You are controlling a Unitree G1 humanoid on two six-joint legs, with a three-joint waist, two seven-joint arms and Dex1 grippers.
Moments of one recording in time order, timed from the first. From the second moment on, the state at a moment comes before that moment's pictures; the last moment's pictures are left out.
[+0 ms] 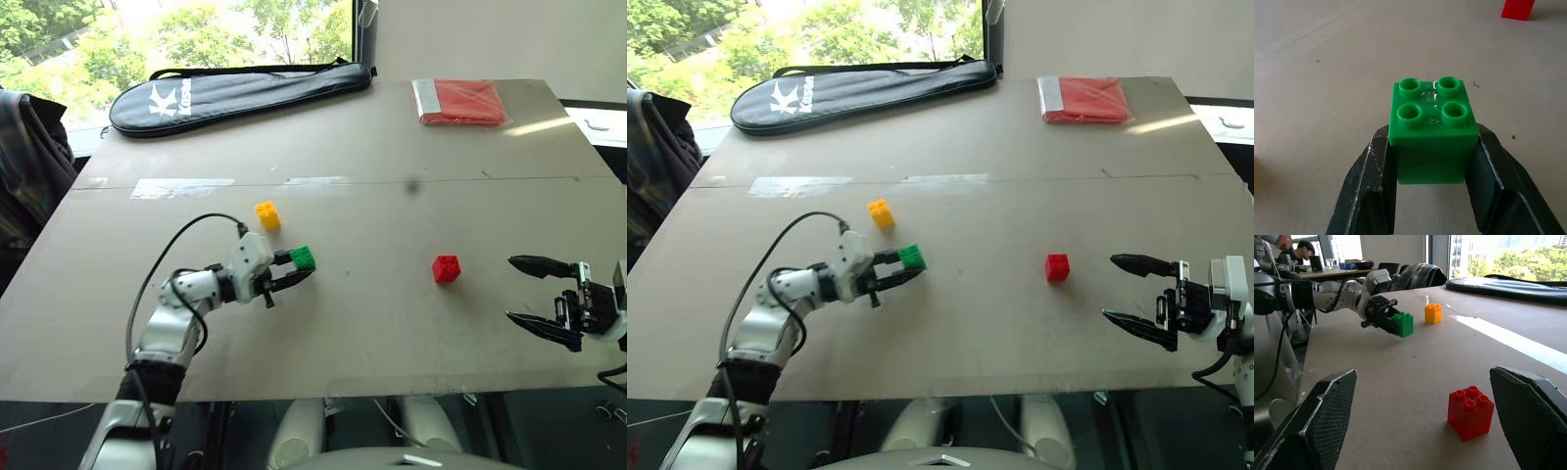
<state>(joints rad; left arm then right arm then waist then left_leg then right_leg) -0.38 0.53 -0.10 0.29 -0.25 -0.07 -1.14 0.04 -0.70 -0.34 0.10 0.75 -0.03 1.55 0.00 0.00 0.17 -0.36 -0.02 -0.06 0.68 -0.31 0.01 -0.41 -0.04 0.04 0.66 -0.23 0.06</state>
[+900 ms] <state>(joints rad) -0.78 0.15 -0.31 0.80 -0.02 -0.26 -1.22 0.20 -0.62 -0.41 -0.03 0.69 -0.07 1.37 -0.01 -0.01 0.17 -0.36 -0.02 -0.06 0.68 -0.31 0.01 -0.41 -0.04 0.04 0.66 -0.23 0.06</state>
